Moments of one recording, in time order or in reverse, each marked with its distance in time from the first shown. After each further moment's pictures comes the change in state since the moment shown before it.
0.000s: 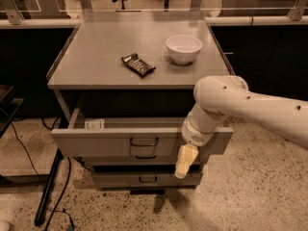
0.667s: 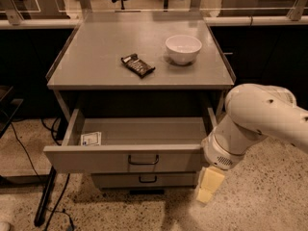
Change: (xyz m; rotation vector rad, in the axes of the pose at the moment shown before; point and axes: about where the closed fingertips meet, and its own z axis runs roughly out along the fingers) arm 0.038 0.088 -0.056 -0.035 -0.006 0.043
